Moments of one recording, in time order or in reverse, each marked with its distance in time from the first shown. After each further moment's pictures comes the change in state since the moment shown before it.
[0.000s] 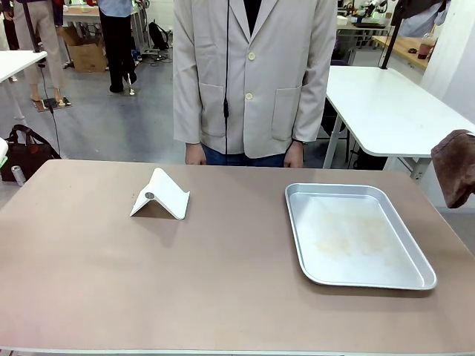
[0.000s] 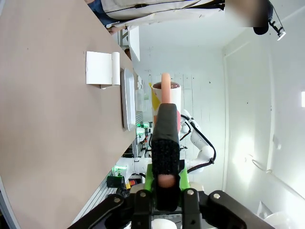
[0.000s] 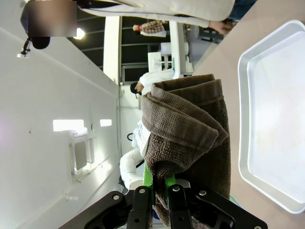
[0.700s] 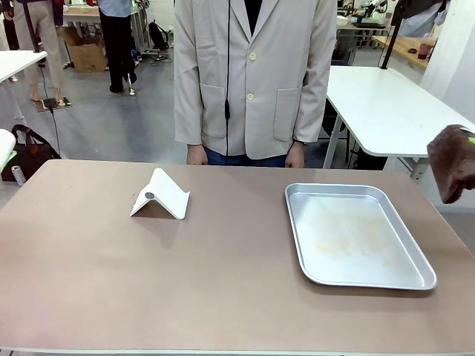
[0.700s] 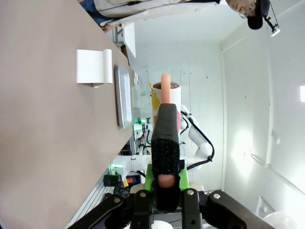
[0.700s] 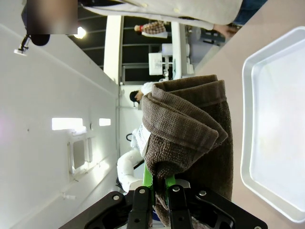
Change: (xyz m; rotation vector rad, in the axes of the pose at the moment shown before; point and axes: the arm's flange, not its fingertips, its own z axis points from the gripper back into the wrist) left arm 0.003 -0.014 -0.028 -0.019 0.039 -0.022; right arm 0.003 0.009 -0.024 -0.001 0.010 0.034
